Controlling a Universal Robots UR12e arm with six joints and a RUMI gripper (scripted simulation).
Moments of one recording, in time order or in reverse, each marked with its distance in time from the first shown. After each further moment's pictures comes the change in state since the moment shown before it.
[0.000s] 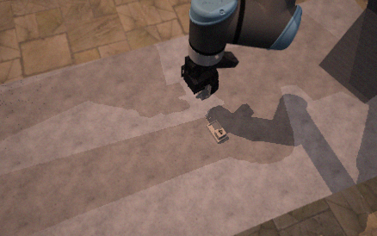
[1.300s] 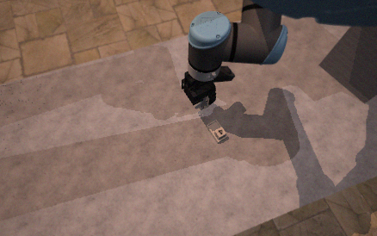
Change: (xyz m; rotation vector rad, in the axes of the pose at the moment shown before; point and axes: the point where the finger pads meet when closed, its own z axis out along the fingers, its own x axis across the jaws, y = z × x) arm 0.001 -0.002 0.070 0.006 0.006 0.016
